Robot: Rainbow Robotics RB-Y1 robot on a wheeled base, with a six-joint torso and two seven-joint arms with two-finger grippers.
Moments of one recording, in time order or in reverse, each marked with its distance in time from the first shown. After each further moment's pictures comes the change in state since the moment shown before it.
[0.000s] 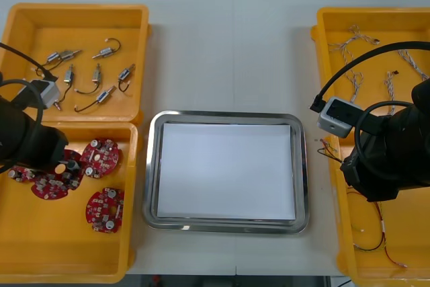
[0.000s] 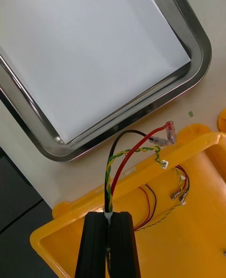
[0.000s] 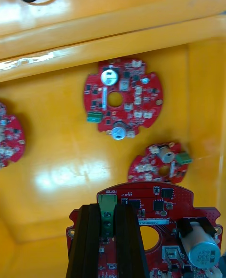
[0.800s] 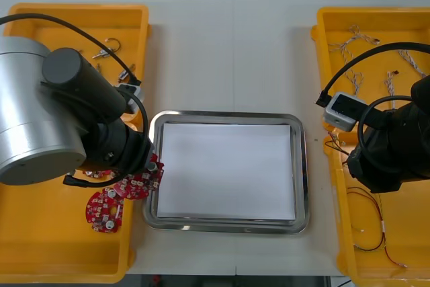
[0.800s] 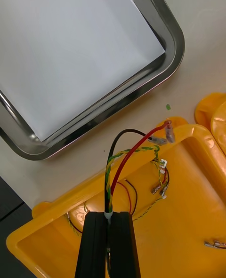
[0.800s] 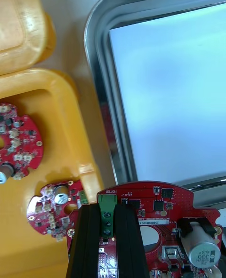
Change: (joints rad) right arm -0.003 -0.035 0.031 0.025 0.067 -0.027 0.013; left arm -0.325 -0.167 -0.497 -0.042 -0.211 0.003 0.336
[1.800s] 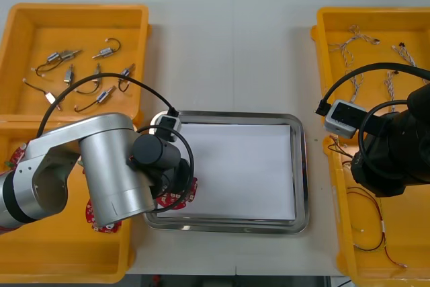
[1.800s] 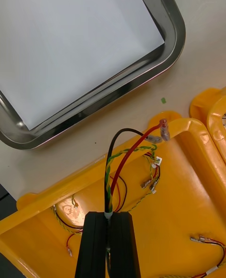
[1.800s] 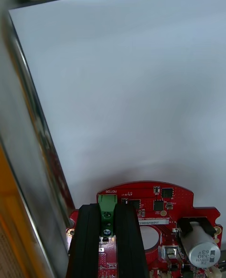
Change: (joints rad) right arm -0.009 -0.053 0.058 -0.017 0.036 -0.029 0.026; left arm -0.015 -0.082 -0.388 0.204 -0.345 -0.316 0.132
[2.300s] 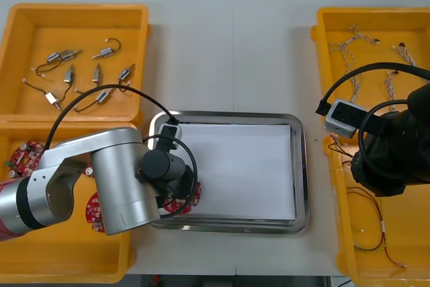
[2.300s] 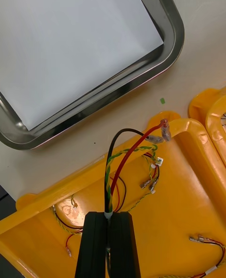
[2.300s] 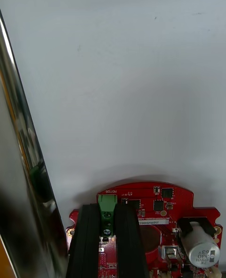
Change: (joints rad) right arm -0.001 0.000 0.000 0.000 0.002 0.000 0.000; left arm -0.001 -0.005 -0.067 0.052 -0.035 -0.068 0.090
